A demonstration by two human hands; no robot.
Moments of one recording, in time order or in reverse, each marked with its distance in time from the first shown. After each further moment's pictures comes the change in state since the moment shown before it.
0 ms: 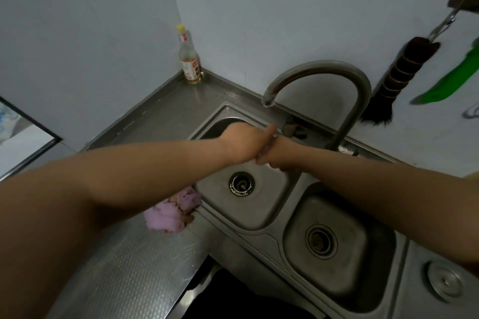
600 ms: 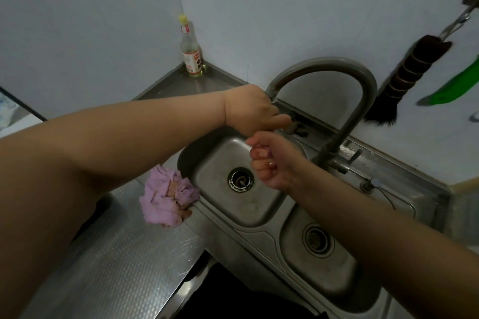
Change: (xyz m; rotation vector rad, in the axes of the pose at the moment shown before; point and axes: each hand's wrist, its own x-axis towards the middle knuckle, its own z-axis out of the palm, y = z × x) left_hand 0.032 -0.041 -0.038 0.332 0.537 0.821; right_hand -0.035 -0.024 0.017 1.408 -0.208 0.033
